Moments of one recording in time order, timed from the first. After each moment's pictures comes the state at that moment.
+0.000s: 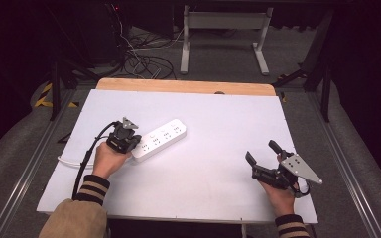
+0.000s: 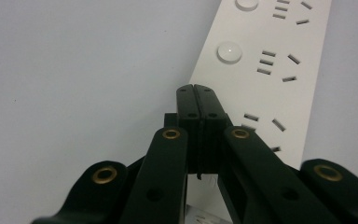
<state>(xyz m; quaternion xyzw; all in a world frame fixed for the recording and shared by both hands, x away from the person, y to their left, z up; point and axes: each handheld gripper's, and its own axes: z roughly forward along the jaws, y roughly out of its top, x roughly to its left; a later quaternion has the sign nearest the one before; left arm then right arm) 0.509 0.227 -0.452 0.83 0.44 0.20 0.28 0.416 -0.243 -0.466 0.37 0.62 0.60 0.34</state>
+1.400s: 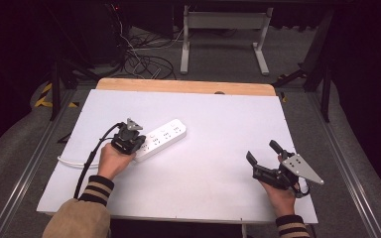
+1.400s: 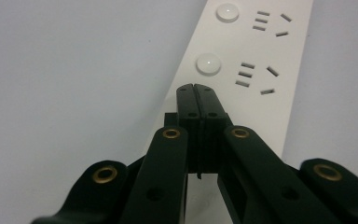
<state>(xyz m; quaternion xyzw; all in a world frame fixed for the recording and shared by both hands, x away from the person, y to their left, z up) 0.507 0.217 -0.454 0.83 0.44 0.21 0.29 0.415 -0.245 -0.464 0.37 0.61 0.60 0.34</state>
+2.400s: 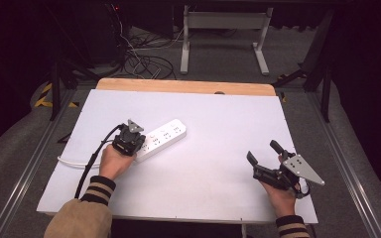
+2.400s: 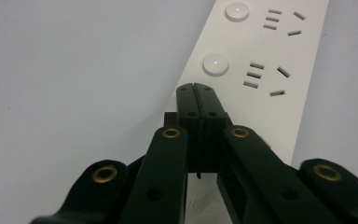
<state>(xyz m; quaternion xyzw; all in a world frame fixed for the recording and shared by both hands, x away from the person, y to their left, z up) 0.504 0.209 -0.459 0.82 0.44 0.23 0.28 0.413 -0.245 -0.463 0.37 0.61 0.61 0.35</state>
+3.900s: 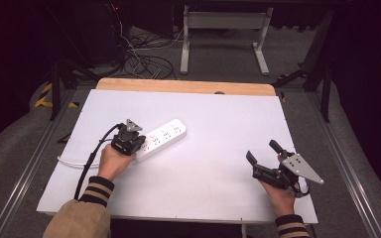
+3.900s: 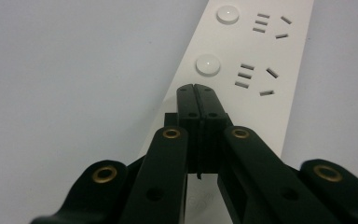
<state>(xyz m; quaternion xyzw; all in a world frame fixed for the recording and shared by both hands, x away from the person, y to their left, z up) 0.504 0.214 -0.457 0.82 0.44 0.21 0.30 0.415 -0.244 -0.463 0.38 0.61 0.60 0.34</state>
